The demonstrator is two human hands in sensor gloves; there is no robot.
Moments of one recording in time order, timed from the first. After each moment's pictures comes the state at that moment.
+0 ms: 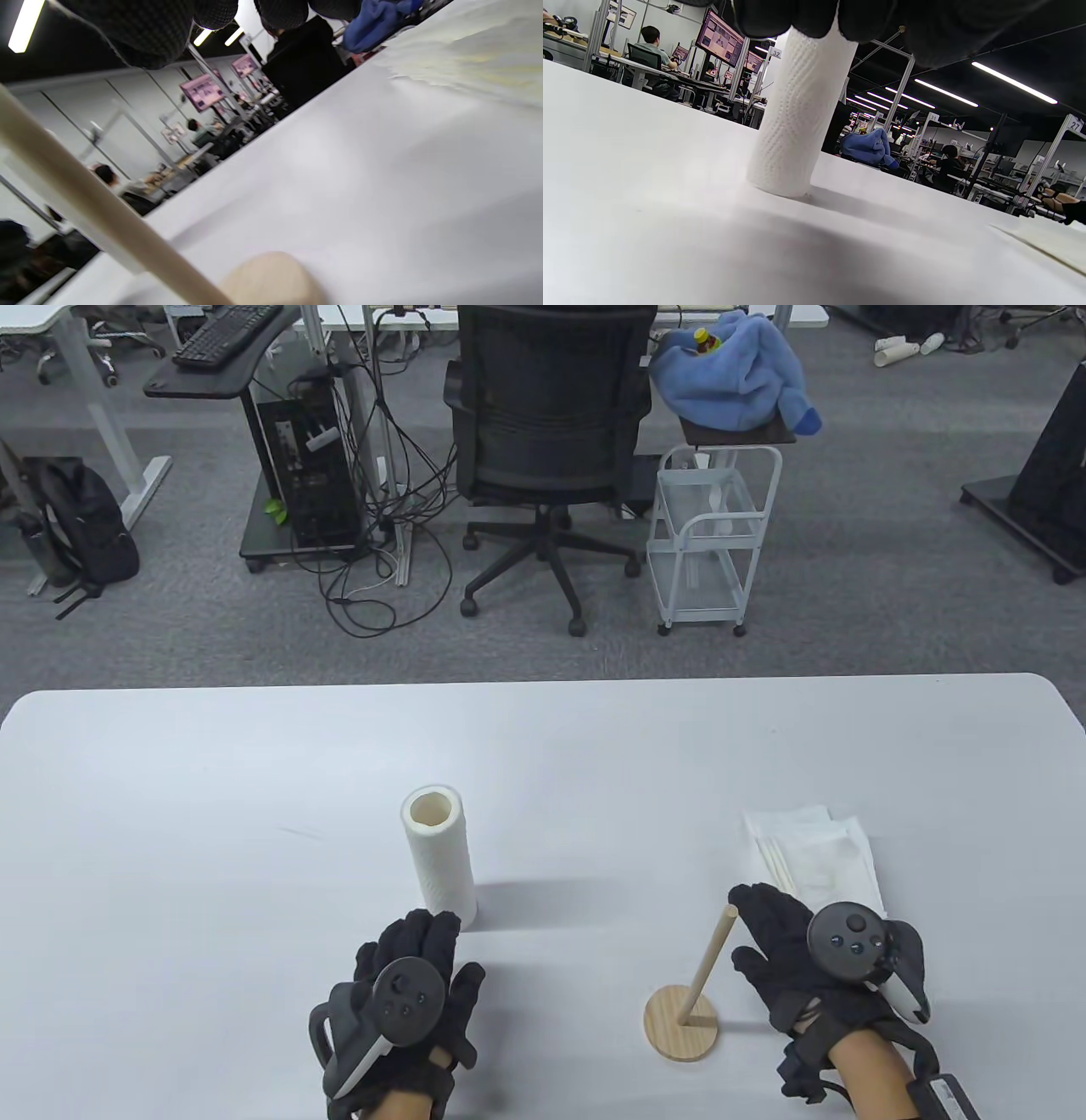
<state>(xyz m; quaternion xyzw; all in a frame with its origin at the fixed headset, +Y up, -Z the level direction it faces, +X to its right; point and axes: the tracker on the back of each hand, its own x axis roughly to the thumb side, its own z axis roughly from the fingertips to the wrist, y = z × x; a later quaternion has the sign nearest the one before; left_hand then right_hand) -0.180 -0.720 -0.289 0.04 -0.03 0.19 0.98 0.253 -0.719 -0.337 0.14 0.03 0.91 0.38</state>
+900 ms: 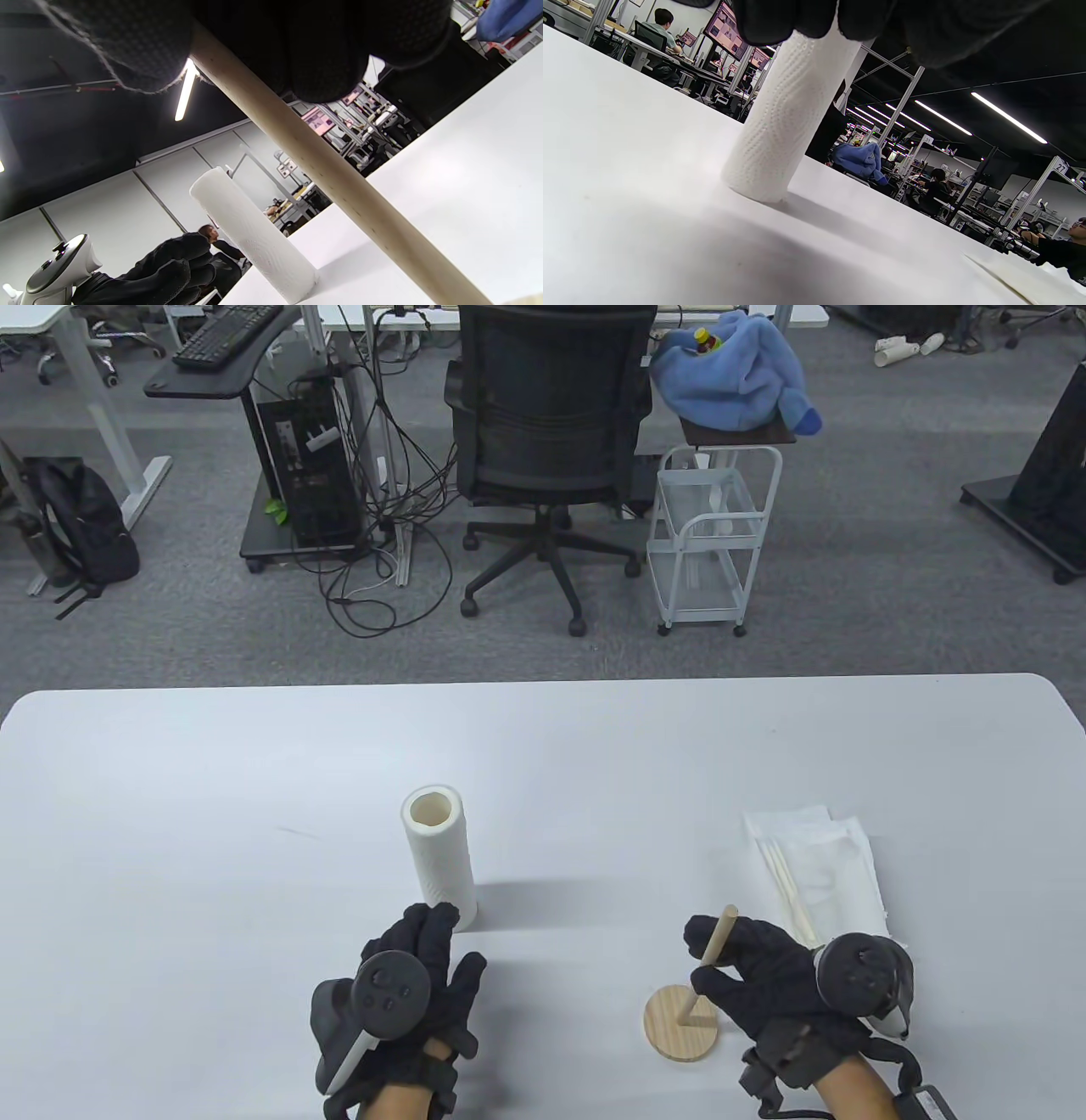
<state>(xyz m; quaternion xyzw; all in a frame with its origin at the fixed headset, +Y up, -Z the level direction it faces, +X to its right) -0.185 -0.718 -0.290 0.04 -0.03 0.26 0.96 0.215 -0.698 -0.316 0.29 -0.07 0.84 0.45</state>
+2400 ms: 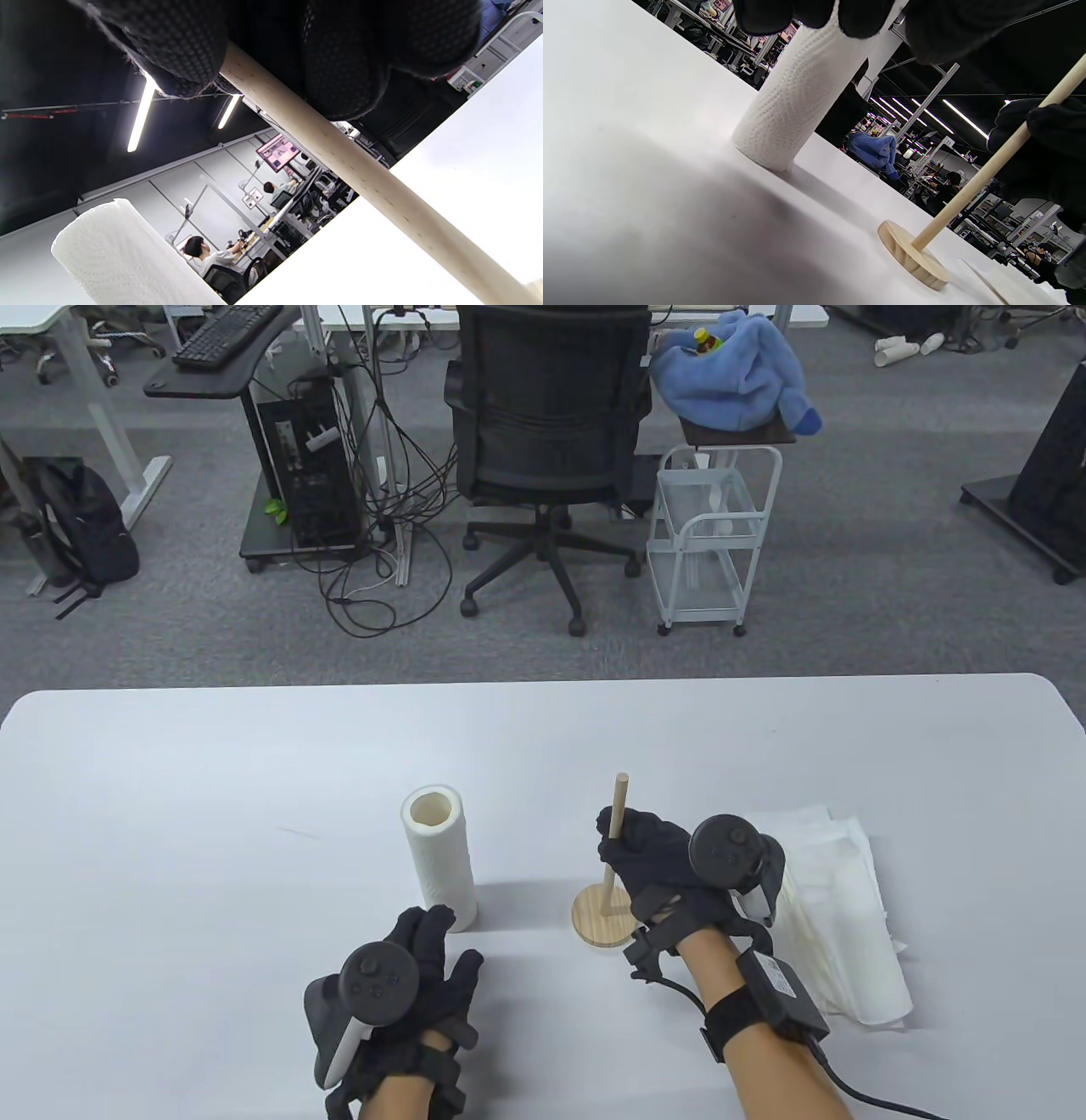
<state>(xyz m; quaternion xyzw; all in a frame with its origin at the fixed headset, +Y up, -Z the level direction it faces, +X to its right) -0.190 -0.733 -0.298 0.00 0.01 0.32 0.95 0.131 -0.698 -0.426 0.18 -0.08 0.86 0.46</state>
